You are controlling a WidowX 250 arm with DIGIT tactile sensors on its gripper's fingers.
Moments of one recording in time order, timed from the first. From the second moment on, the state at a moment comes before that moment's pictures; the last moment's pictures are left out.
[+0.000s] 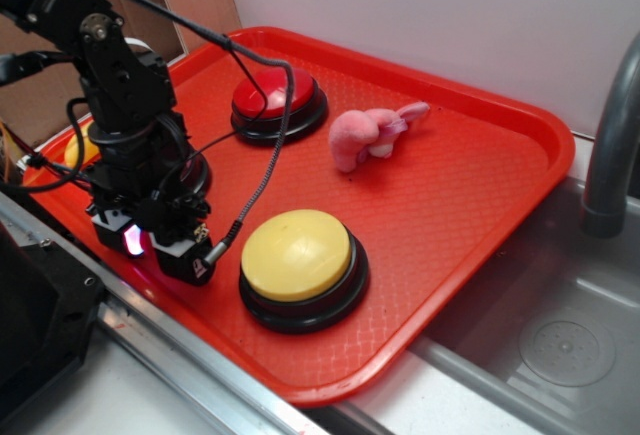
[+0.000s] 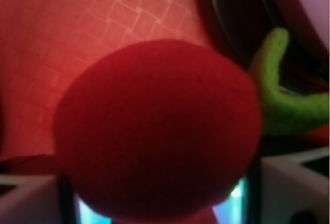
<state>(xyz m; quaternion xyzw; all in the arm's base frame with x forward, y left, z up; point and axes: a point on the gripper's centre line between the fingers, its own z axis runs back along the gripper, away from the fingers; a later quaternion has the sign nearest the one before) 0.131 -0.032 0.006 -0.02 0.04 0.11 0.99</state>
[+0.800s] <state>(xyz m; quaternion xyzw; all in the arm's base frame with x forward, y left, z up) 0.151 -0.034 0.045 0.03 0.03 0.02 1.00</state>
